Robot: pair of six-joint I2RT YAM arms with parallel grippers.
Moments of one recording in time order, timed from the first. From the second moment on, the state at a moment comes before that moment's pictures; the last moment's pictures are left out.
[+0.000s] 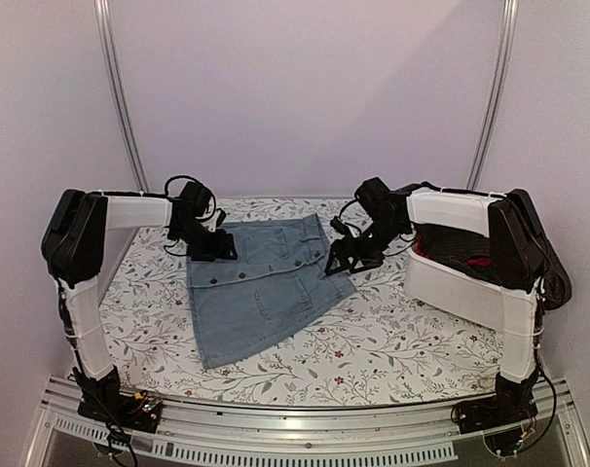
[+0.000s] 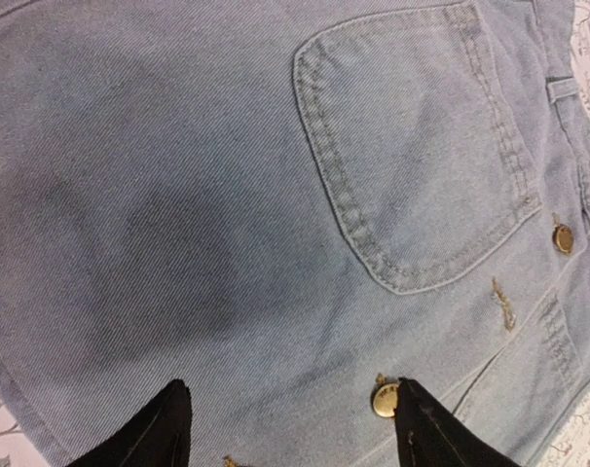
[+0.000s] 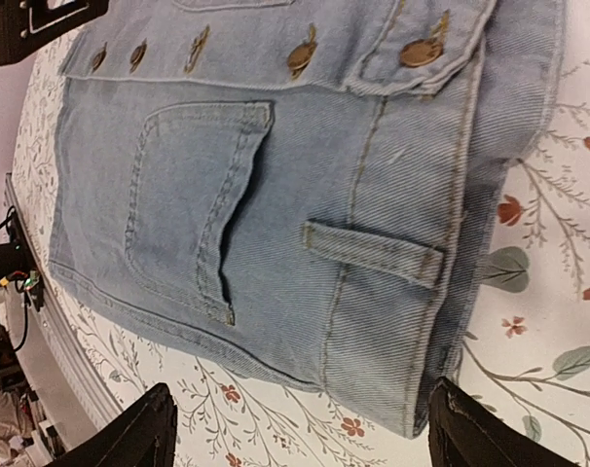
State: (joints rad) left arm -0.32 2.00 1.38 -0.49 0.20 -0.25; right arm 0.57 2.10 1.64 -0.77 -0.52 0.14
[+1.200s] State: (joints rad) left arm -0.26 2.06 1.43 -0.50 0.17 -0.20; right arm 0.58 1.94 1.55 -0.94 -0.62 0.19
